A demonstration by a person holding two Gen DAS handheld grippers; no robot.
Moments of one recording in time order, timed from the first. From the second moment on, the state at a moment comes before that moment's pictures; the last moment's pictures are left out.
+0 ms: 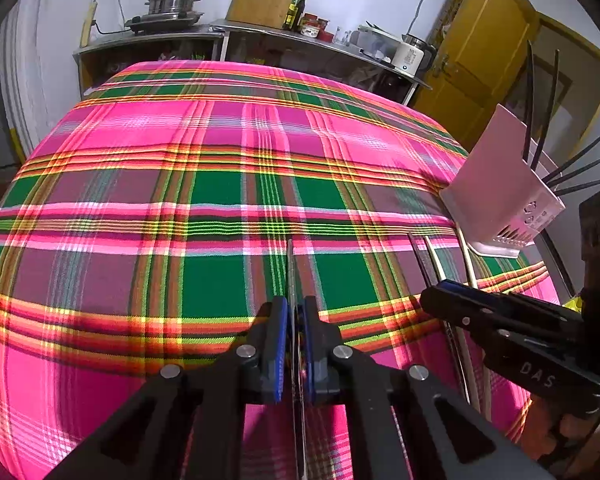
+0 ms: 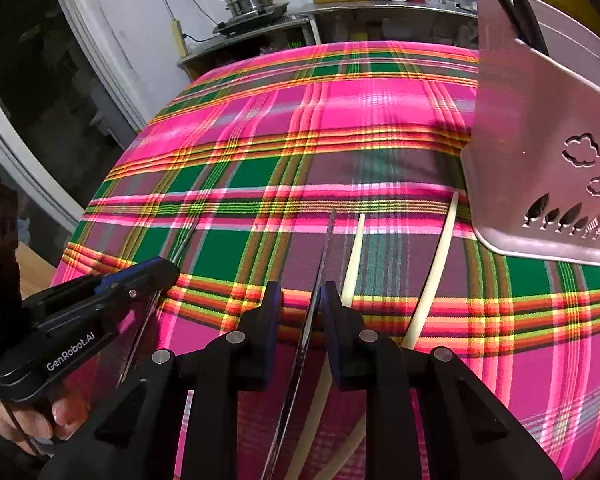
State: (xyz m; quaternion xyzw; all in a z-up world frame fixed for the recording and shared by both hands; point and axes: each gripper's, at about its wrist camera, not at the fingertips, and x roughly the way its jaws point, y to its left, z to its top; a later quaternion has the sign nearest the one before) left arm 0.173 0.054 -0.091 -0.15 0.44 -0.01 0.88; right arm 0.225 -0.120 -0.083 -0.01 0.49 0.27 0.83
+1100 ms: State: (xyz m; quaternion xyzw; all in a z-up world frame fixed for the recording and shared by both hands) left arm 0.174 0.047 -0.037 -0.10 0.41 -0.02 0.91; right arm 0.222 -0.119 -0.025 0.01 0.44 0.28 0.85
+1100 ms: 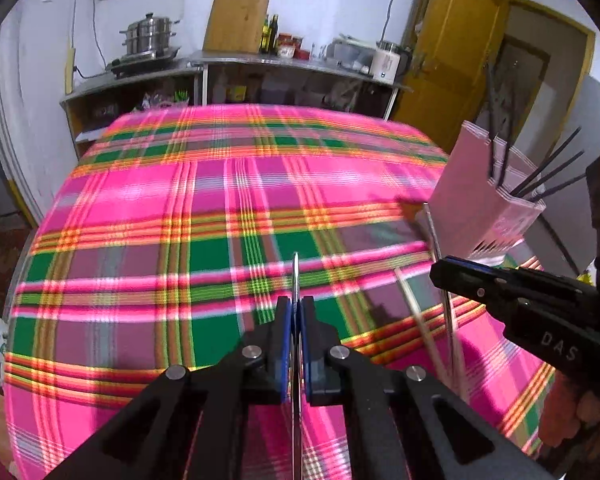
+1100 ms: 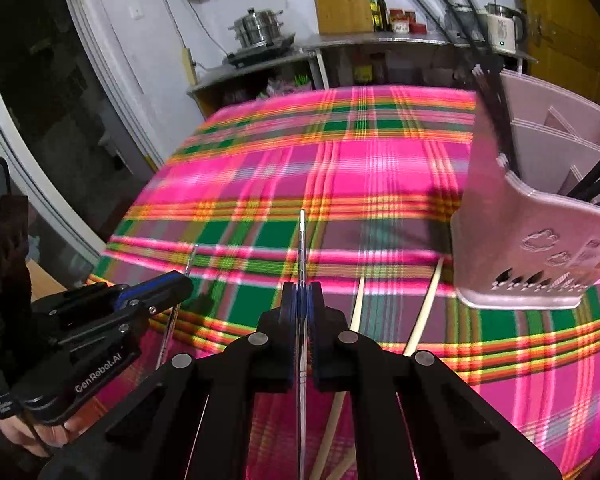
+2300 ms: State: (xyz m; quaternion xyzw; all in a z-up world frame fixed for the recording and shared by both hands) left arm 0.145 0.002 0.068 -0.11 0.33 -0.11 0.93; right arm 0.171 -0.186 0.075 0.04 0.34 0.27 0.90
